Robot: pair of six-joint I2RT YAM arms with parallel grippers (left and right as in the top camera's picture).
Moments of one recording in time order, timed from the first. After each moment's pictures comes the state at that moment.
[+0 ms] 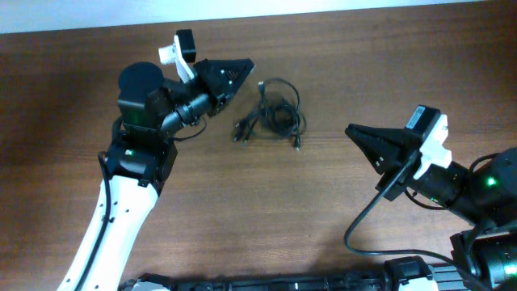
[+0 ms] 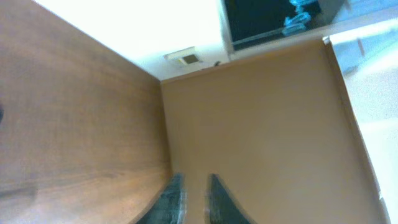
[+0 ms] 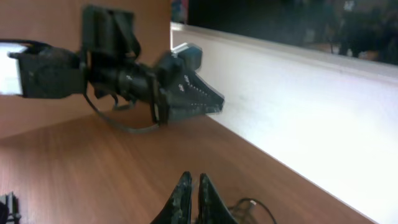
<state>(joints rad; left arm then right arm) -0.27 1.30 1.14 0.04 0.66 -1.16 0.08 0.72 1.08 -0.44 -0.80 -0.10</state>
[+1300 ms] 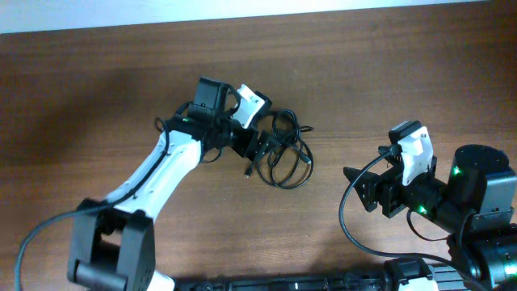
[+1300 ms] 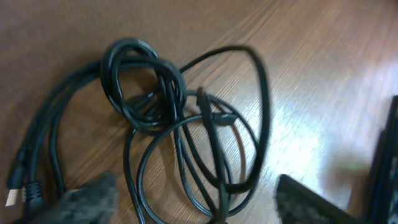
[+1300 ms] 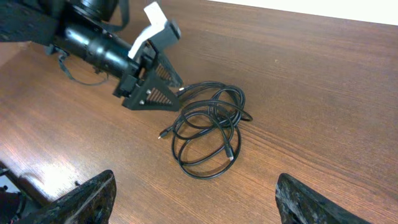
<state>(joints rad) -0.38 1.71 1.14 -0.47 0.61 0.21 0.08 0.72 1.08 -1.00 -0.47 -0.09</state>
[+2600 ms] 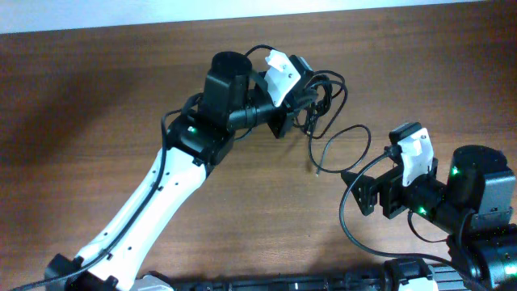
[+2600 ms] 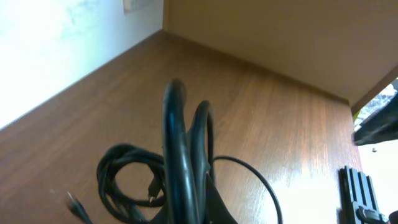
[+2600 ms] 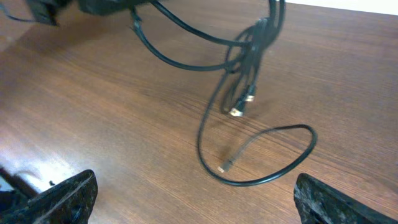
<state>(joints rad) -0.56 1.51 1.33 -0.21 0.61 0.10 0.08 0.72 1.08 -1.03 -0.44 -0.09</state>
